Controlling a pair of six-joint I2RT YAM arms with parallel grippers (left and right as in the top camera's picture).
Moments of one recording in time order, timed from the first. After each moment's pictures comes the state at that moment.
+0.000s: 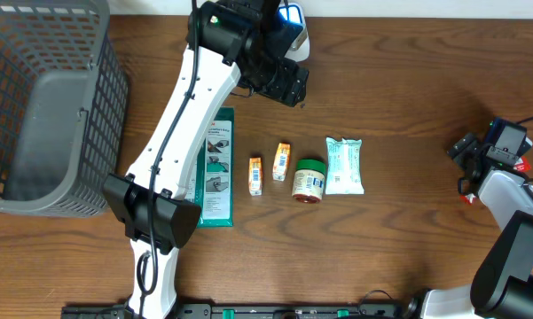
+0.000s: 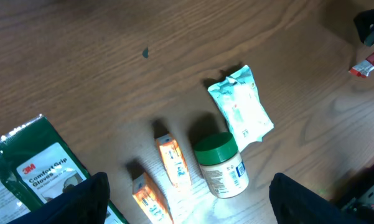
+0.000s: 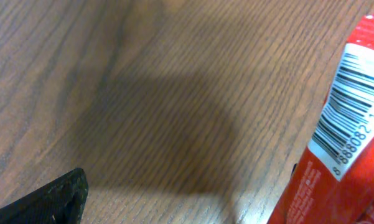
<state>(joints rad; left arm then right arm) -0.44 2.12 2.38 -1.44 0.32 0.00 -0.39 1.64 0.81 -0.14 0.26 0.42</state>
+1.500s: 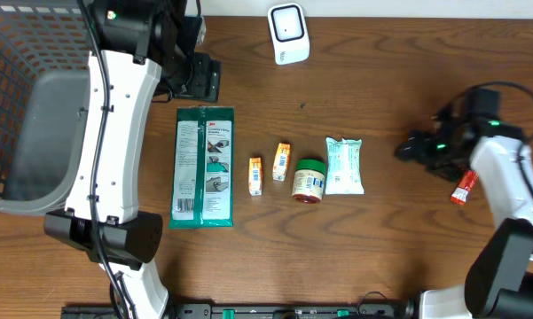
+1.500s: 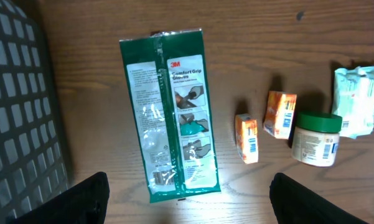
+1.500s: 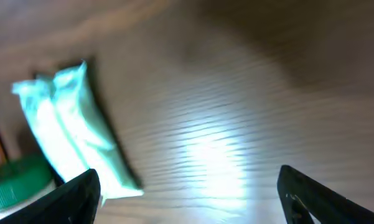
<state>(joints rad) -0.21 1.95 2.35 -1.69 0.05 -0.09 -0.17 1.64 1.09 -0.82 -0.26 0.17</state>
